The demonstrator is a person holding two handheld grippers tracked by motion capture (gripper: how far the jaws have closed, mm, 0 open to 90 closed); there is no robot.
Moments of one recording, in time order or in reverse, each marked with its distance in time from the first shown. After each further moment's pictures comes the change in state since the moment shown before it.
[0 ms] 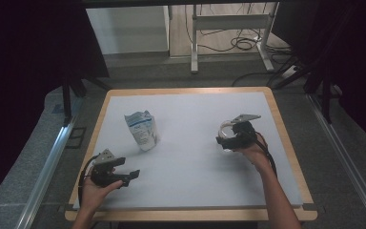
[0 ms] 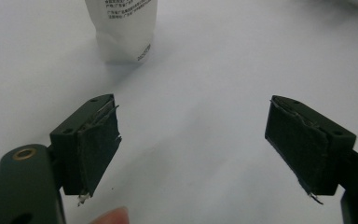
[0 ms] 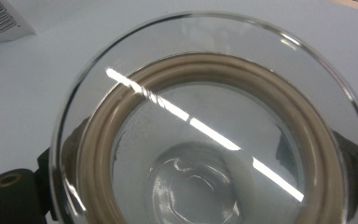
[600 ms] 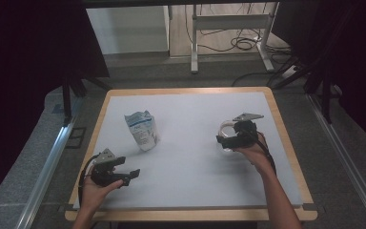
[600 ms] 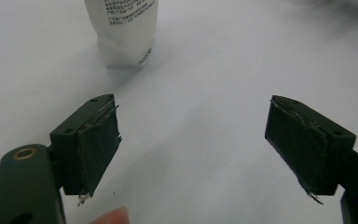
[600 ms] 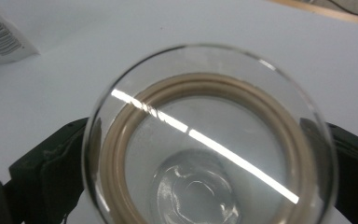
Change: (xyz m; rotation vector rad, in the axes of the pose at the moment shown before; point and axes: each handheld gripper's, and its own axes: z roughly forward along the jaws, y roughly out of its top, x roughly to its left) left arm 0.000 0.003 0.000 -0.003 0.005 0.006; right arm 0.003 0.004 -0.007 -0.022 -0.020 0.044
